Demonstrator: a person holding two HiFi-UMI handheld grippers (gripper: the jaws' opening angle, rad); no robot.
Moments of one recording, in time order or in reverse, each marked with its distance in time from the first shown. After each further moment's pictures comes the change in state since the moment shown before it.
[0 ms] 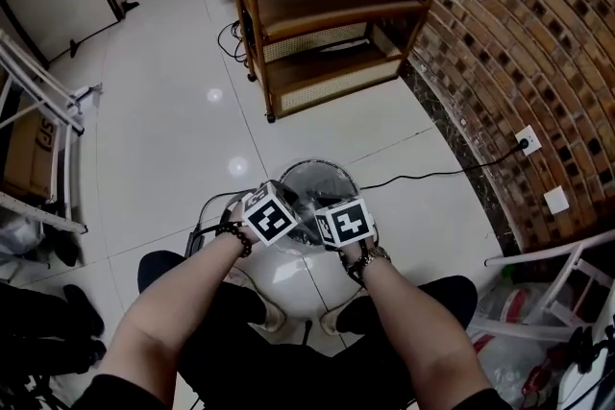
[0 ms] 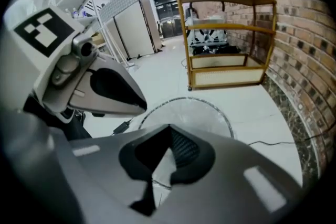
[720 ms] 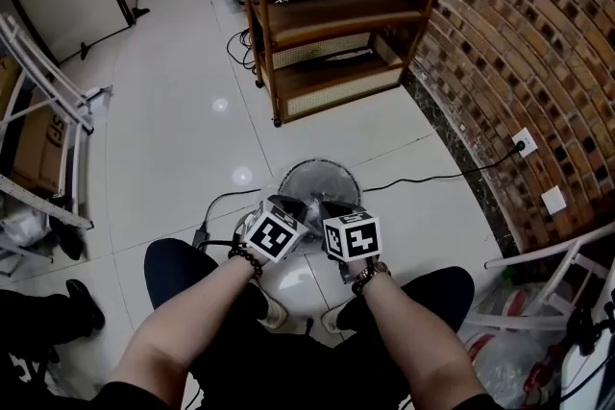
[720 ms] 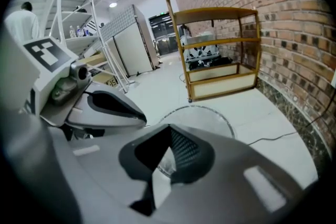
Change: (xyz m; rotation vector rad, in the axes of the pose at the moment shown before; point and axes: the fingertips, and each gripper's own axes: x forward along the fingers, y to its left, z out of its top) left arm -0.035 -0.038 0.008 -0.213 -0.169 0.084; right arm -0.039 0.021 -0.004 0.063 -0.188 0.006
